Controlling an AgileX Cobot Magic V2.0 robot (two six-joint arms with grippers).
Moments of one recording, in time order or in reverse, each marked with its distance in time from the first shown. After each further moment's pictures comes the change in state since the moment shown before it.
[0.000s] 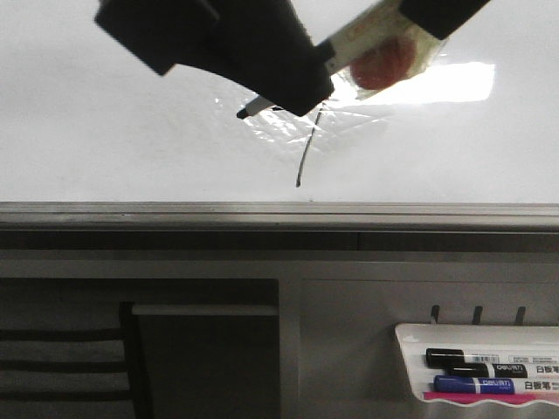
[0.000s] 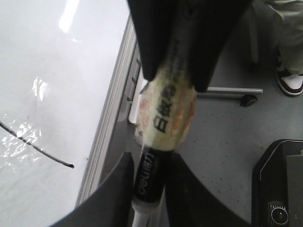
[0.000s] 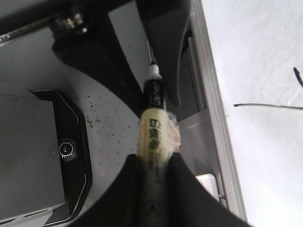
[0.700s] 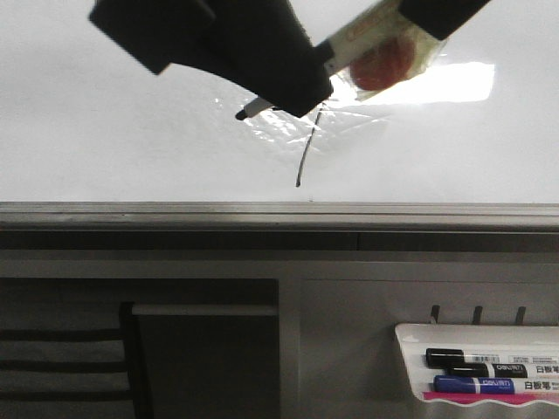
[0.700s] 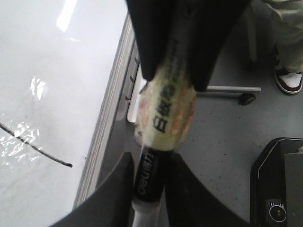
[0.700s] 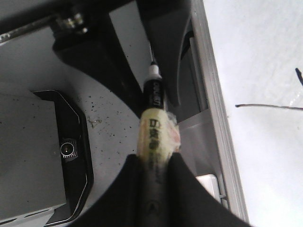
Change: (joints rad) left arm 0.000 0.000 -0.002 0.000 0.012 0.000; right arm 0.000 0.000 0.000 0.004 0.002 -0.001
